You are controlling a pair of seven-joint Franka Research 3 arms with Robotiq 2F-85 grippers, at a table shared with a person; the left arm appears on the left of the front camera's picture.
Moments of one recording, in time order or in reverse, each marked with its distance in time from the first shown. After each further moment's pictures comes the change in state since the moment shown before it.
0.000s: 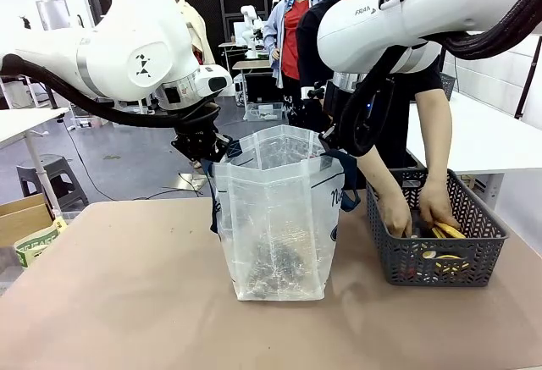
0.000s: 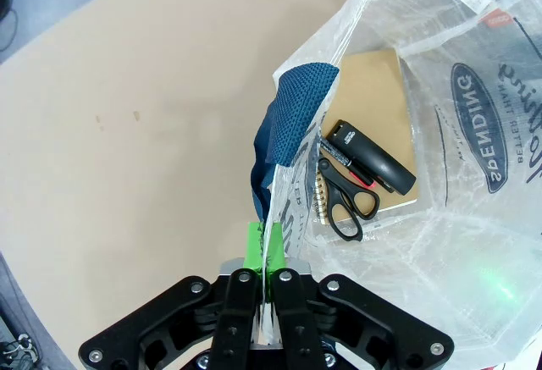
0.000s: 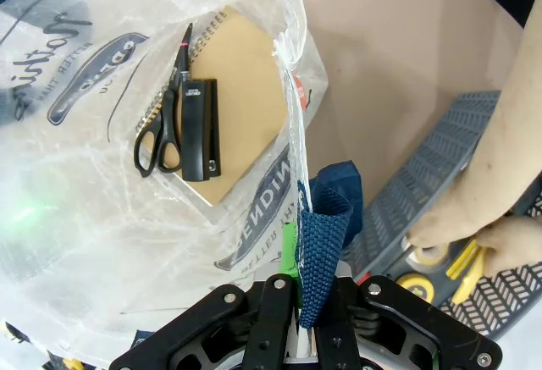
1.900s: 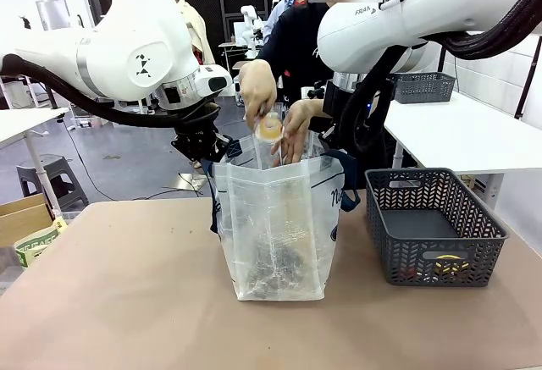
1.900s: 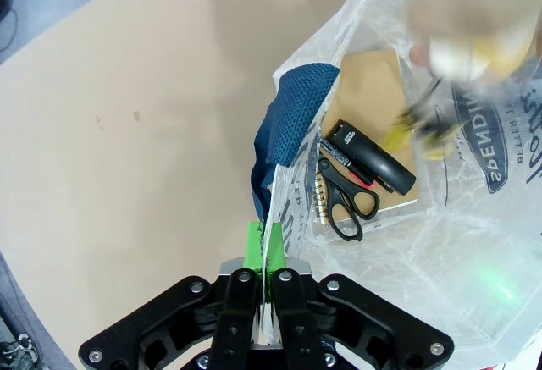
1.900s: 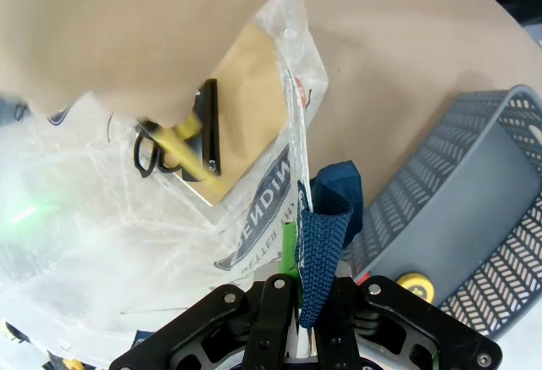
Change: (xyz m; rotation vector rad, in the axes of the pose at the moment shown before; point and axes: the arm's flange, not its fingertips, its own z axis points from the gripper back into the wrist) left arm 0.000 0.000 0.000 0.000 0.000 0.000; right arm 0.000 0.000 0.000 0.000 0.000 0.000
